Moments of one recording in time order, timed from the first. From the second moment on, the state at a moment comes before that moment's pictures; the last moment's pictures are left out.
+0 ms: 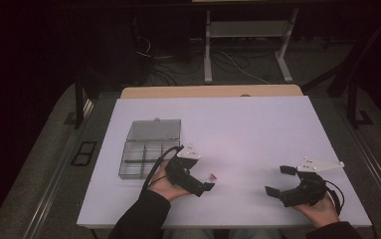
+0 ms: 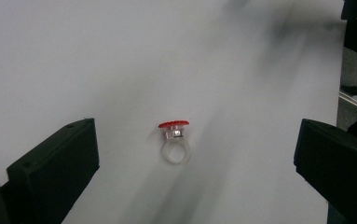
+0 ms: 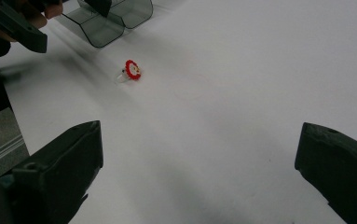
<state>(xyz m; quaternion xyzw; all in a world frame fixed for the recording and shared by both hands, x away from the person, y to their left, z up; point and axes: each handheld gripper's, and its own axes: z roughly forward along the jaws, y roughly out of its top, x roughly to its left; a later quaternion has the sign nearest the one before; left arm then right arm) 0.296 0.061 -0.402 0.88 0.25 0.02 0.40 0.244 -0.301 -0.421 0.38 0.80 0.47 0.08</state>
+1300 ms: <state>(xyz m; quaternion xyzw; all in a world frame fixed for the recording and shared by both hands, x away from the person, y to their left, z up) 0.299 0.026 -0.428 0.90 0.24 0.01 0.35 0.243 -0.296 -0.423 0.37 0.81 0.46 0.08</state>
